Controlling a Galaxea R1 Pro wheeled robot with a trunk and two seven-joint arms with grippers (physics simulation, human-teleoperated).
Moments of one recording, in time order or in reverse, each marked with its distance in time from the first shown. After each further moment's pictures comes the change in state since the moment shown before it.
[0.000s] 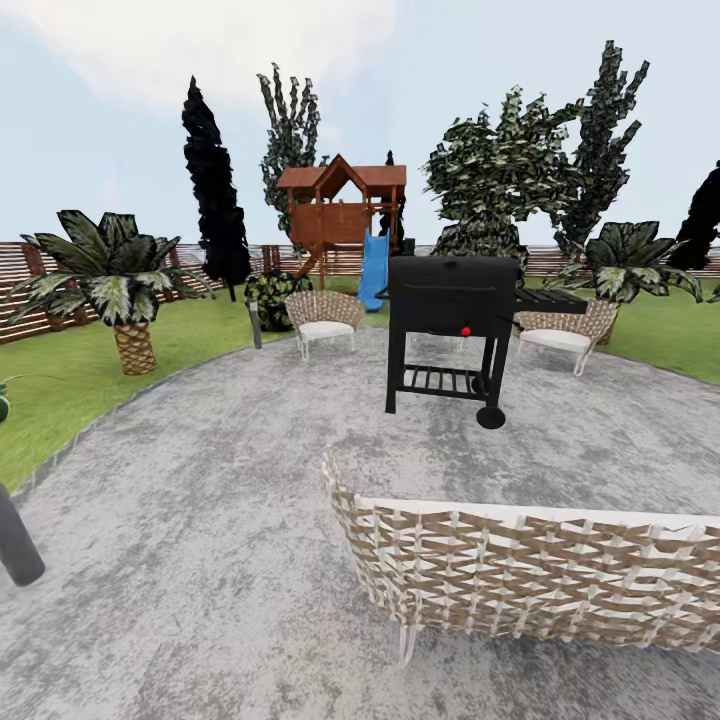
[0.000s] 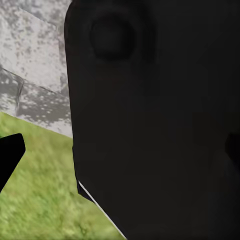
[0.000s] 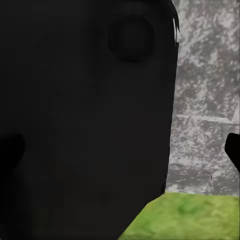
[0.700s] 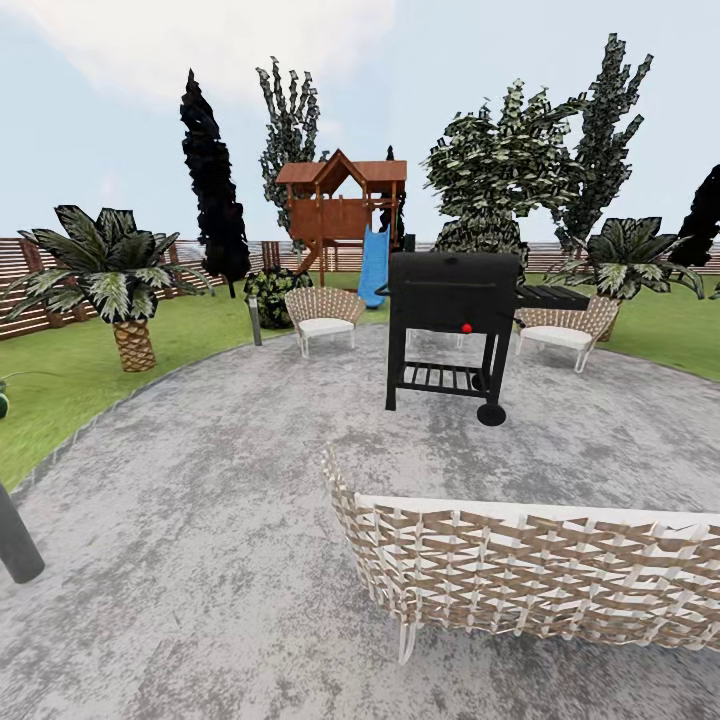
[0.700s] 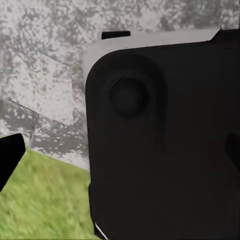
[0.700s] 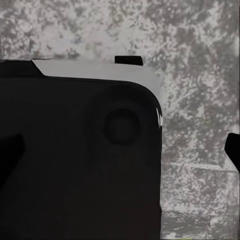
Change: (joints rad) left arm -0.006 0.020 -0.012 -0.081 -0.012 -0.020 -0.001; right arm -0.027 -0.009 -0.005 -0.087 0.002 -0.051 -0.004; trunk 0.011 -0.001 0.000
